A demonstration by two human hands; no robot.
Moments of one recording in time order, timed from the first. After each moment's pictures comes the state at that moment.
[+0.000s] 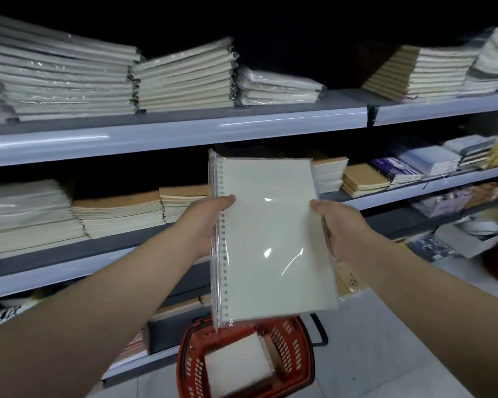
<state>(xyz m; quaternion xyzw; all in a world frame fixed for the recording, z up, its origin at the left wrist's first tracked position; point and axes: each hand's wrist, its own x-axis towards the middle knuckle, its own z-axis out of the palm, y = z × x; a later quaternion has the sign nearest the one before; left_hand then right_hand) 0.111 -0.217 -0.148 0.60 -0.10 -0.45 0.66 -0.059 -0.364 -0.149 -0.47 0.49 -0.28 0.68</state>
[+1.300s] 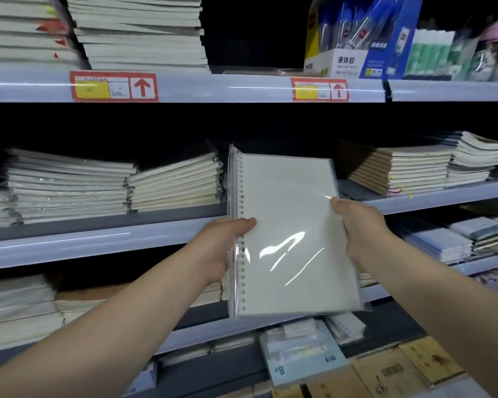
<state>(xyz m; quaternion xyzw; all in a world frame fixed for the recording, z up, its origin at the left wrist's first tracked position) 0.108 -0.307 -0.042 0.59 -0.19 -0.40 0.67 -0.036 -0.477 -0.027 -0.49 0.39 -0.41 0.67</state>
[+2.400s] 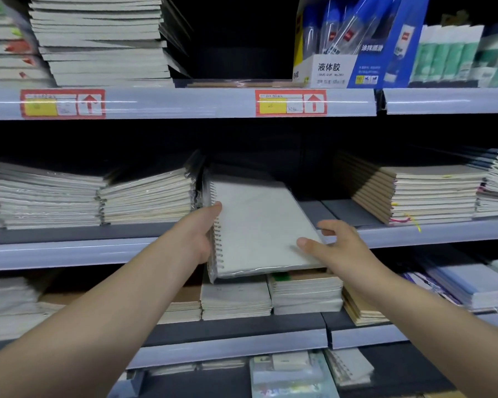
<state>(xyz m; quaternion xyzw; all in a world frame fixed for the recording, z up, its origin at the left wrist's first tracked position) 0.110 -0.394 -0.002 0.60 -0.02 -0.31 0.74 -0.062 -0.553 -0.038 -0.80 0.27 -0.25 0.47</state>
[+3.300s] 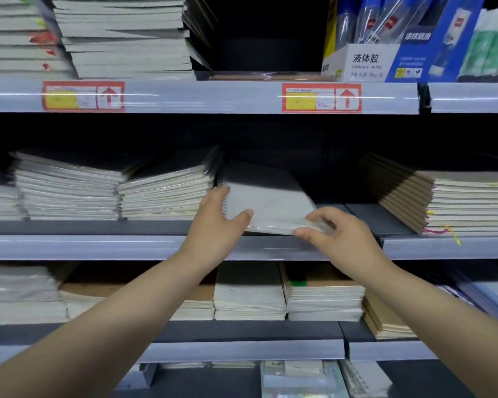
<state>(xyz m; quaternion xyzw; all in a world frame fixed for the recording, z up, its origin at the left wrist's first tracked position) 0.104 -0.379 -0.017 0.80 -0.30 0.07 0.51 -0.020 -0.562 -0.027 -0.87 0.18 -0.29 0.35</state>
